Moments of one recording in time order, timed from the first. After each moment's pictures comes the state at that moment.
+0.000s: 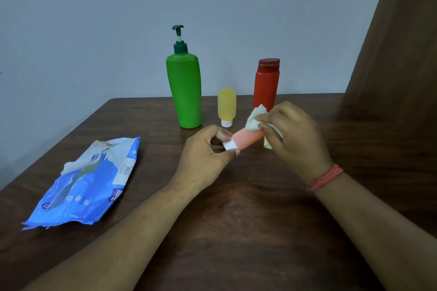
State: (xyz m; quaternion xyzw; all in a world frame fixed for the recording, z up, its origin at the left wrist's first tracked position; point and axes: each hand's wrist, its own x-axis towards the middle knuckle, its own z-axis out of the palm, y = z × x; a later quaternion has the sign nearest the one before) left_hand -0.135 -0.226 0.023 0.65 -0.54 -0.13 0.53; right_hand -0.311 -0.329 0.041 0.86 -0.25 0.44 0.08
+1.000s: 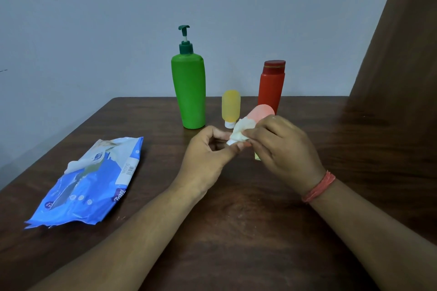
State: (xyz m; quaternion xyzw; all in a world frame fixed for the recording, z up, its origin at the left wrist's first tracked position) left_hand -0.138 -0.223 0.021 0.57 -0.43 -0.28 0.65; right_hand -0.300 -0.317 0.034 0.89 -0.16 0.40 0.13
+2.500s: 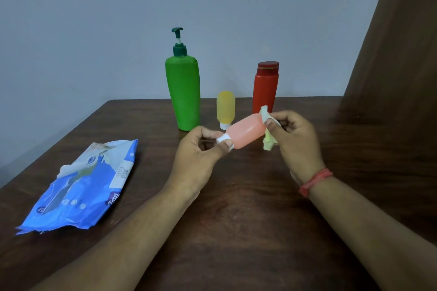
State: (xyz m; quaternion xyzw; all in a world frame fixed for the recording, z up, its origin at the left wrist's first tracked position) left_hand -0.133 -0.224 0.019 0.56 -0.40 -0.28 0.68; right_hand -0.294 -0.336 0.031 0.63 -0.35 0.53 -0.44
